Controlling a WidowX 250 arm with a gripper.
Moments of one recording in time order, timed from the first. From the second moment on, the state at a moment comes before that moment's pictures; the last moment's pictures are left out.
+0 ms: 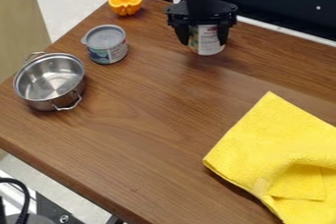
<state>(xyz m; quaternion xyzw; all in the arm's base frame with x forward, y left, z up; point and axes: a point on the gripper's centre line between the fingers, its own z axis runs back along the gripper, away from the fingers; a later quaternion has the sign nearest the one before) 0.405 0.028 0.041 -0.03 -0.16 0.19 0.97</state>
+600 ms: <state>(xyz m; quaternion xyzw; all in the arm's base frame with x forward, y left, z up) 0.419 0.030 0.038 -0.02 -0.16 0.25 0.96</state>
